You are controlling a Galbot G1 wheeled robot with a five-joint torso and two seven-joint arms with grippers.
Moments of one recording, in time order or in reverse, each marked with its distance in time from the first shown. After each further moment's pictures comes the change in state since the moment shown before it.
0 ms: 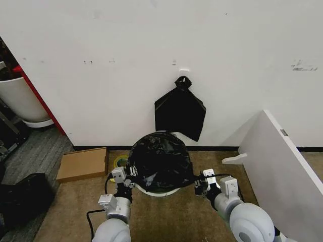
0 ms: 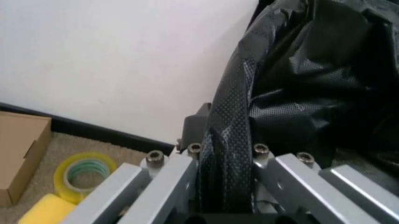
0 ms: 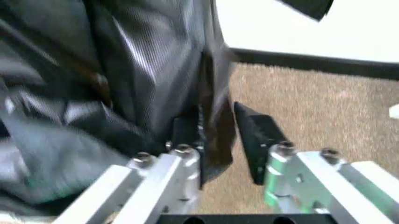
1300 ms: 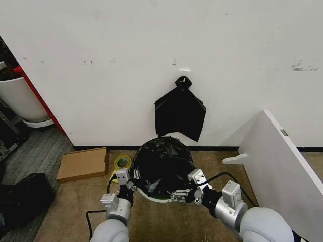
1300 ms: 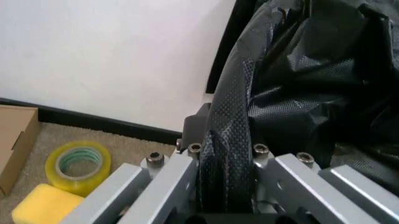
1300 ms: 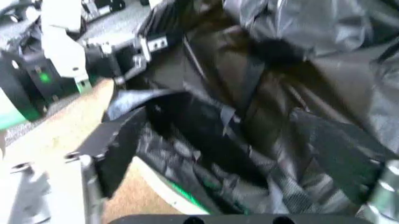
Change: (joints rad) left arm -0.005 0.029 0.012 -0.016 -0.025 0.071 0.020; right arm -0.023 -0.113 0.002 0.117 -0.190 0.015 -0.414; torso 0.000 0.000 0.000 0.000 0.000
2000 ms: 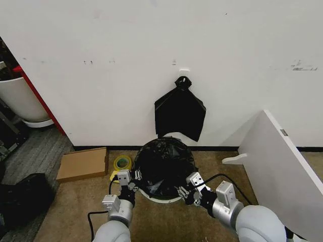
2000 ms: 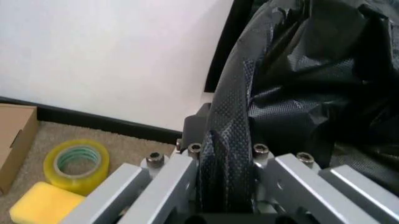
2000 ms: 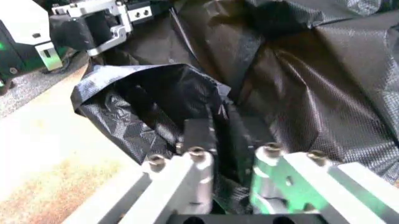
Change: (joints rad) left arm 0.007 -0.016 0.005 0.002 0.019 -0.004 0.000; right arm 0.037 -0.012 -0.040 -0.045 -0.023 -0.022 0.010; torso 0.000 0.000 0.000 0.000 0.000
